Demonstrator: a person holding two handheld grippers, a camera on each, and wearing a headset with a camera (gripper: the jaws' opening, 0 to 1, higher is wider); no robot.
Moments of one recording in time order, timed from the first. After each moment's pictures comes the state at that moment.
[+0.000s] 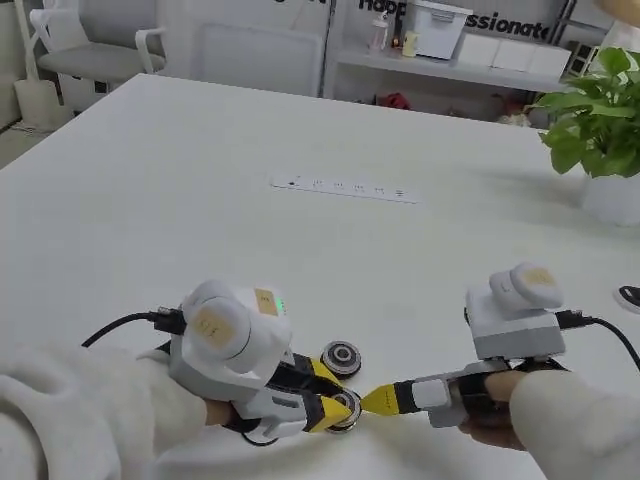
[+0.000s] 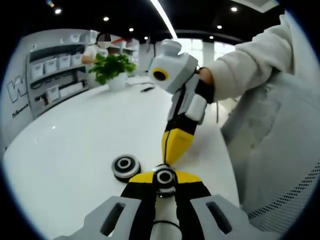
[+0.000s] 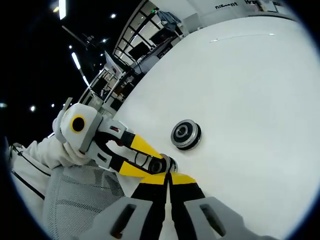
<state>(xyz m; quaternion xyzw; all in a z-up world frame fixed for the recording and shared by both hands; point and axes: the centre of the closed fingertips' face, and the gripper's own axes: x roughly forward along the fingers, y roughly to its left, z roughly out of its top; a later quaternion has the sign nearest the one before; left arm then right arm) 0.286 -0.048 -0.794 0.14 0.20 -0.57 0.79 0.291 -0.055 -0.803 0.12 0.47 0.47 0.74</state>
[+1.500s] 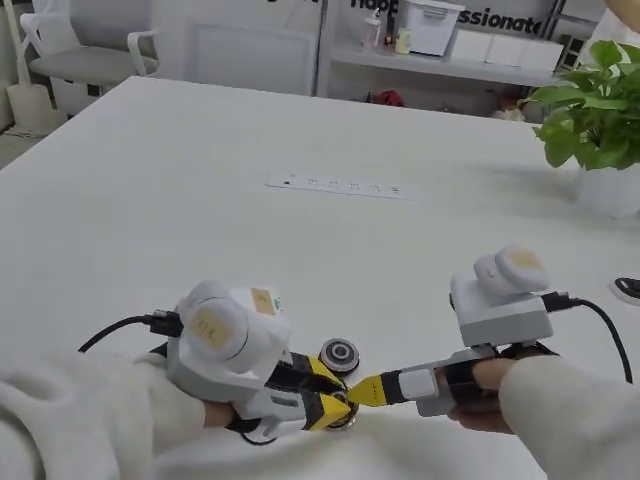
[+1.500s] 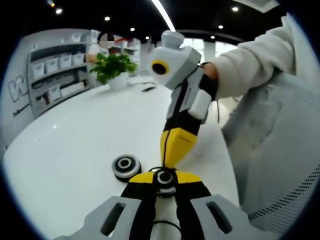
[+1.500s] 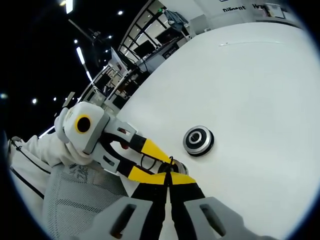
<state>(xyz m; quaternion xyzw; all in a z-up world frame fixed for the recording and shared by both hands) 0.287 -0.048 -0.794 0.14 0.20 -0.56 0.79 0.289 -0.041 -0.793 0.10 0.46 0.48 0.74</state>
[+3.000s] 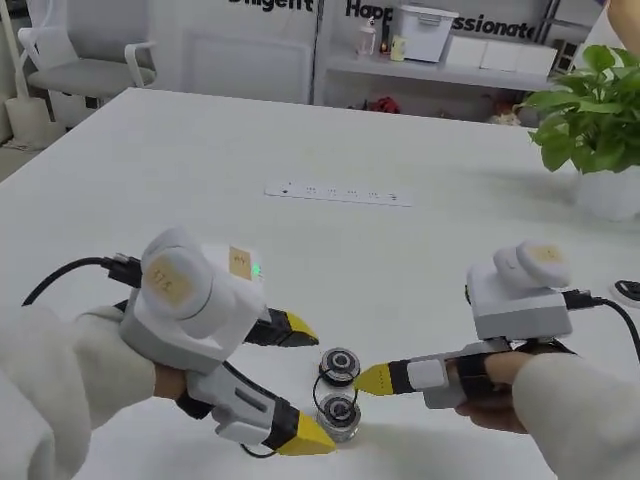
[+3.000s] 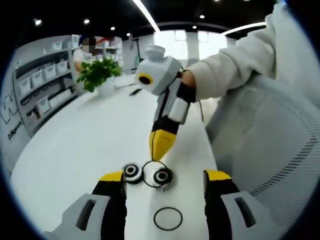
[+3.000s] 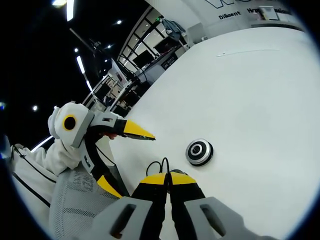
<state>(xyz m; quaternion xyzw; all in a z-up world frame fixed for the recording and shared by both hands) 0.272 -0.023 -0.744 0.21 0.20 -0.60 0.75 0.300 -0.044 -0.769 0.14 0.42 0.47 0.76</state>
